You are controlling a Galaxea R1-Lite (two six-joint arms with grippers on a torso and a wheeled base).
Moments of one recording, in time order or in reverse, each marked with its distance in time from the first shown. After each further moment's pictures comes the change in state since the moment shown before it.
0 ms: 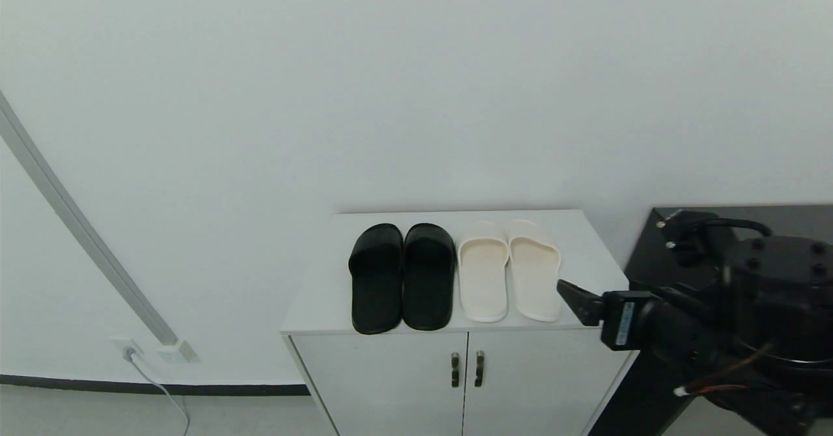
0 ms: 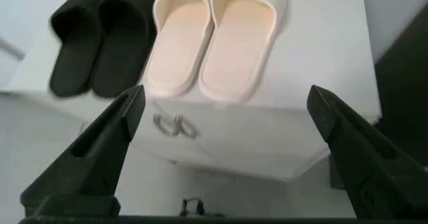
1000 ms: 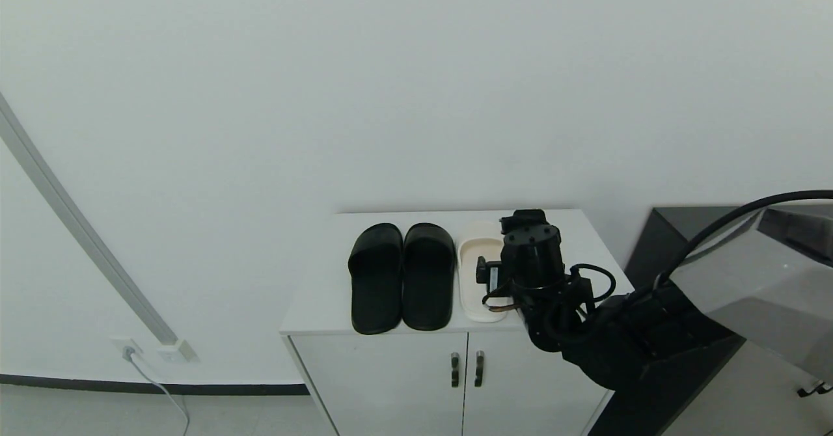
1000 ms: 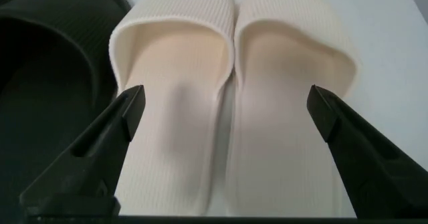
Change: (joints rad) left arm 0.001 0.000 0.000 0.000 0.001 -0.004; right arm -0.069 0.637 -0.528 -0.110 -0.139 -0.131
